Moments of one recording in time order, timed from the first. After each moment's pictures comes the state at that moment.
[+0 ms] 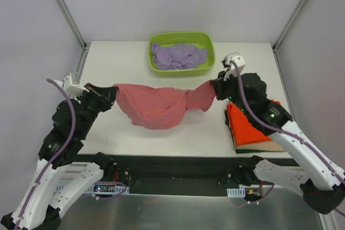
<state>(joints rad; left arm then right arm) -0.48 0.52 0.94 -0.58 -0.25 -0.80 0.73 0.99 1.09 -0.43 0.25 0.12</state>
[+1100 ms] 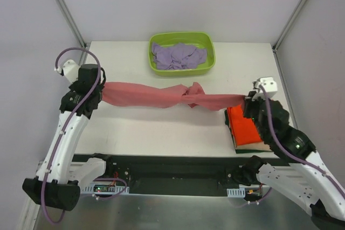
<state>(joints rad) -0.16 0.96 1.14 -0.83 -0.65 -0.75 0.74 0.58 0.99 -0.68 0.62 0.12</state>
